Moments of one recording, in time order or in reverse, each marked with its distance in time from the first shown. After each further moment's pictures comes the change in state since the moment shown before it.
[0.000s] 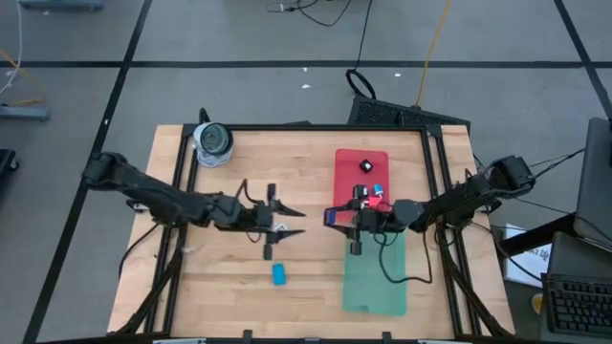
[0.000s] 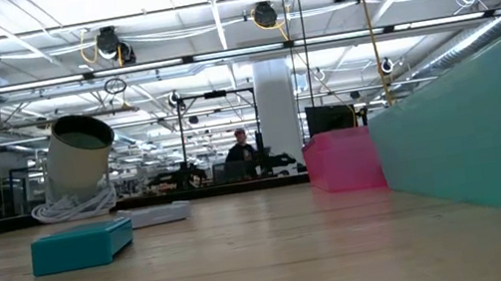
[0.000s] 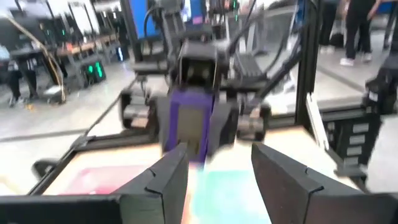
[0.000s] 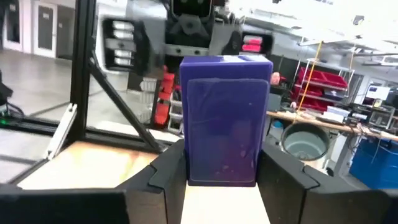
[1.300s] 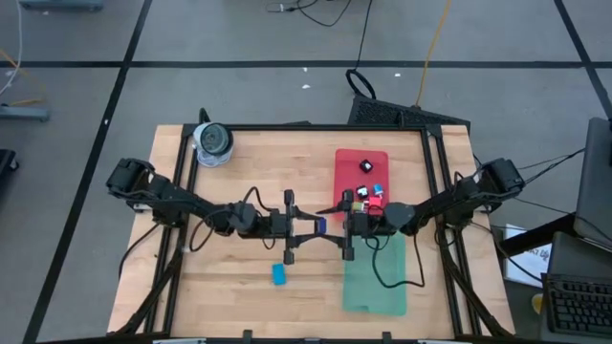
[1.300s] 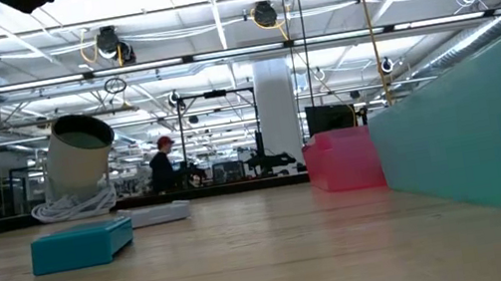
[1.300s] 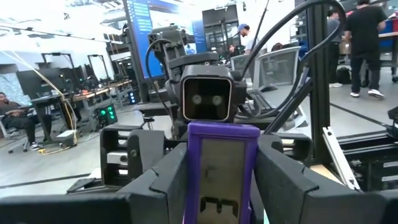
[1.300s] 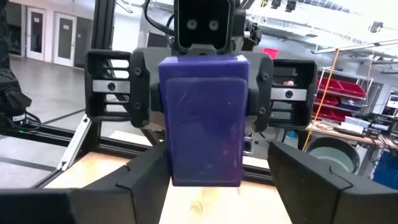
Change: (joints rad) left arm 0.017 0.266 -0.001 0.474 0.016 0.111; right arm -0.002 0.109 0.098 0.039 -0.055 0.000
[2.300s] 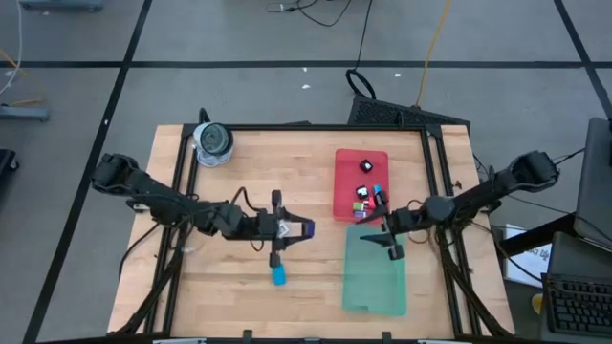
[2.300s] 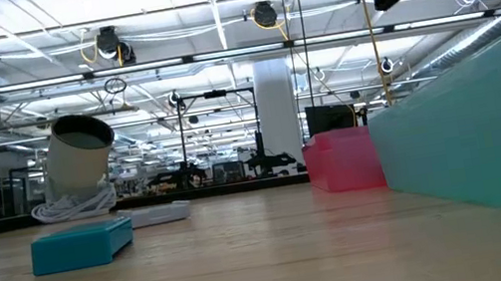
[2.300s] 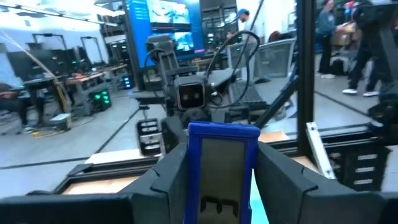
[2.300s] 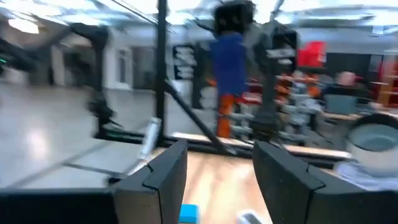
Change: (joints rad) left arm -0.062 -0.159 -0.001 -0.230 -0.066 -0.054; right arm 0.044 -0.421 -0.416 0.005 -0.151 0.176
